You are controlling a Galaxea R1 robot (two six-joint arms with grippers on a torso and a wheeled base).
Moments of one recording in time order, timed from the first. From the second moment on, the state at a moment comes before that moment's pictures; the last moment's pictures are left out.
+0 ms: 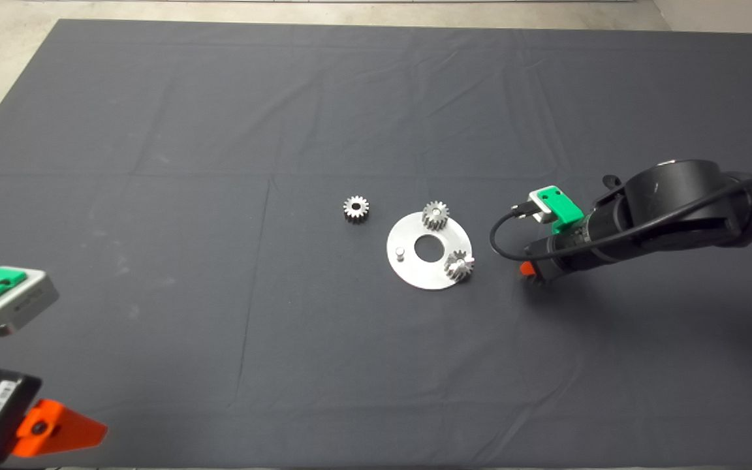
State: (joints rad) left arm -0.81 1.80 -0.31 -0.17 1.53 -1.34; right arm 0.25 2.32 -0.83 -0.62 -1.53 1.25
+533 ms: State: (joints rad) left arm -0.81 1.85 -0.31 -0.17 1.51 -1.34; right arm 0.25 2.32 -0.83 -0.62 -1.53 1.26
